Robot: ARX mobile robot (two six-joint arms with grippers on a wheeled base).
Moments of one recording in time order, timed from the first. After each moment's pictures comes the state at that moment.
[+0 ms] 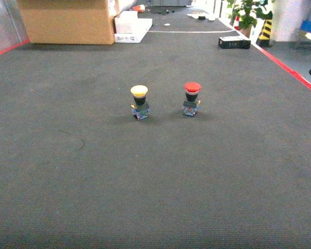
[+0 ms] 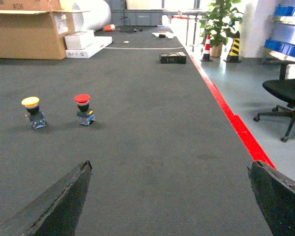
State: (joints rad) left arm -0.36 0.33 0.43 -0.16 -0.57 0.00; right arm 0.00 0.01 0.01 0.00 0.00 0.00
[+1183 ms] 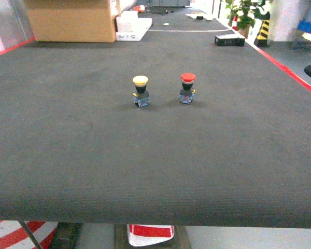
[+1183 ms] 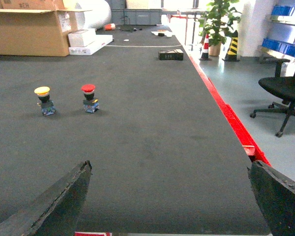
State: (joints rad) left arm -0.36 0.33 0.44 -0.16 -0.57 0.00; right arm 0.00 0.01 0.01 -0.01 0.00 0.00
